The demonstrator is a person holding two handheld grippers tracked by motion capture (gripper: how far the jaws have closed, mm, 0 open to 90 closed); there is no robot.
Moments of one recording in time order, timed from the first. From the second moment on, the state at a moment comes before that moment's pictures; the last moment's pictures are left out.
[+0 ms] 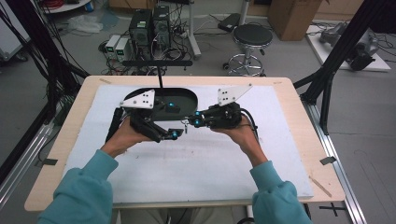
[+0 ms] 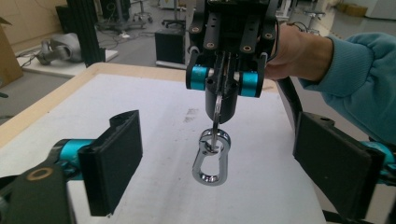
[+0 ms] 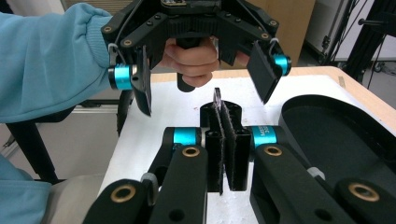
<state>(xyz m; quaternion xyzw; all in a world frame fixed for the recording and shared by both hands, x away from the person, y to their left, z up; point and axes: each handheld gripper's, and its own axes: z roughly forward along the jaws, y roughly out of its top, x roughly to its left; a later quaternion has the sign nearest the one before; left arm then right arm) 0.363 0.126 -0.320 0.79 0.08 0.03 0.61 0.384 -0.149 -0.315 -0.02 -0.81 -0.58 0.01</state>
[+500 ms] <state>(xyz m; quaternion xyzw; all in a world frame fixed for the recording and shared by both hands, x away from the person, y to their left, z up) 0.363 0.128 -0.317 0.80 0.06 0.03 0.60 0.385 -0.147 -0.316 -0.01 -0.81 -0.59 0.01</state>
